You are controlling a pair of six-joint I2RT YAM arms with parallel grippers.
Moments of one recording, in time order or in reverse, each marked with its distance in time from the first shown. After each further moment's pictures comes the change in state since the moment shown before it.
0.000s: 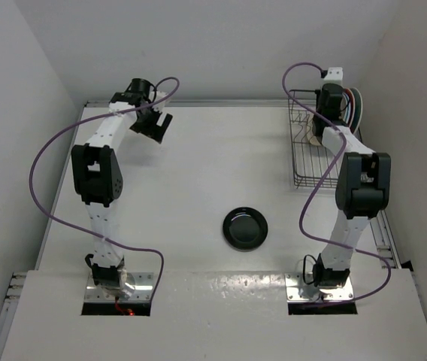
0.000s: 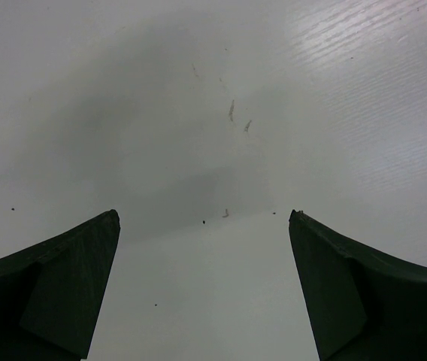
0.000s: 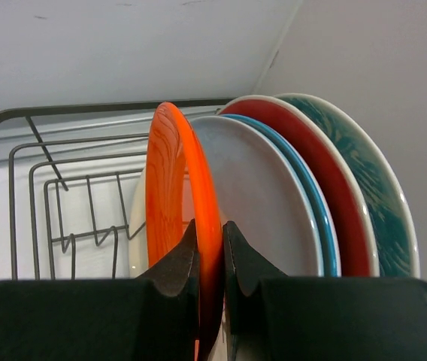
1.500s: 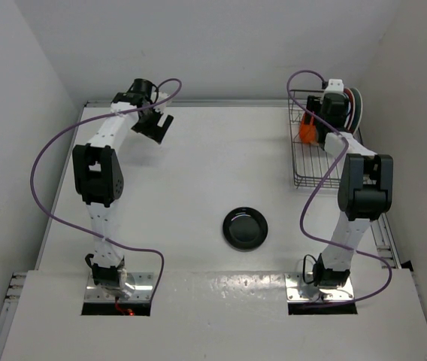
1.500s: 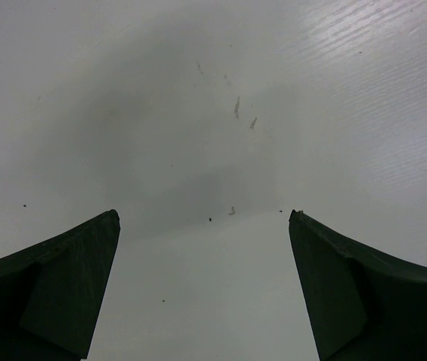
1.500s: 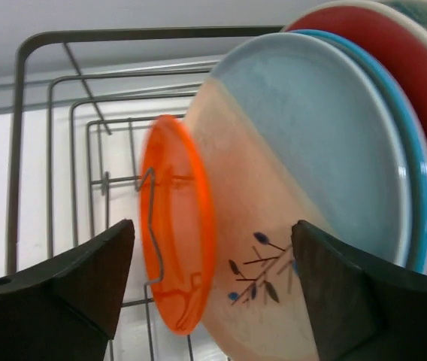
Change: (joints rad) left arm -0.014 0.000 0.000 -0.003 -0.039 0.019; right arm -0.035 -0.032 -0.109 -0.032 -0.158 0.128
